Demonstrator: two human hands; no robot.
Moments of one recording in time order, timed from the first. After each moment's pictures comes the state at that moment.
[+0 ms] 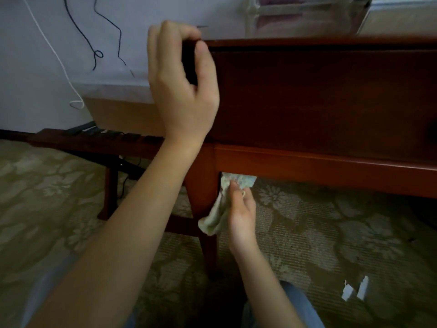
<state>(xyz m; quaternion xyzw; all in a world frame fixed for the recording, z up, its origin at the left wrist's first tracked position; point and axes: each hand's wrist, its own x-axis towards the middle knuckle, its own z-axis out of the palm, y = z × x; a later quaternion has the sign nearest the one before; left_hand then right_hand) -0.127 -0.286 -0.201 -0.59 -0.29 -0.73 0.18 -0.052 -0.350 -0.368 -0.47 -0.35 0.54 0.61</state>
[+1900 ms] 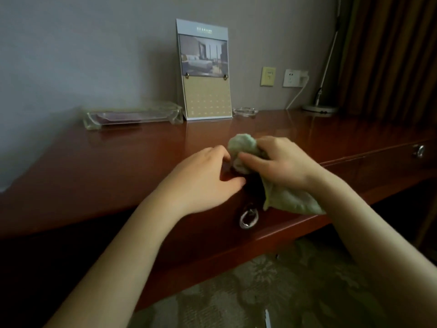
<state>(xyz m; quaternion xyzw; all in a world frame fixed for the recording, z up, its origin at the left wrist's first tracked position) 0.032 -0.319 -0.102 -0.93 -0.26 -0.24 -0.07 0.194 -0.391 -0.093 -0.72 -0.63 -0.13 0.25</state>
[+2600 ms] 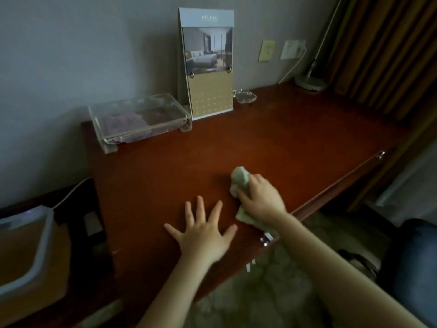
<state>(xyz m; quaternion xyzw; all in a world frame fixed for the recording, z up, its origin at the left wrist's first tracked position) -0.015 -0.271 -0.072 -0.88 -0.41 0.07 -0.22 0.152 -0.320 -0.076 -0.86 -0.47 0.00 0.19</state>
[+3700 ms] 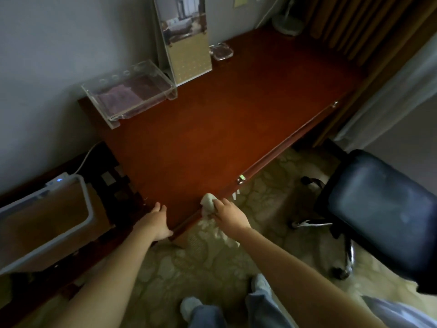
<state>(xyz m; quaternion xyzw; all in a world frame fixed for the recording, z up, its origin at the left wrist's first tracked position) -0.164 -0.262 -0.002 -0.83 -0.38 0.34 -0.22 -0.020 -0.421 -0.040 -0.86 -0.43 0.25 0.12</state>
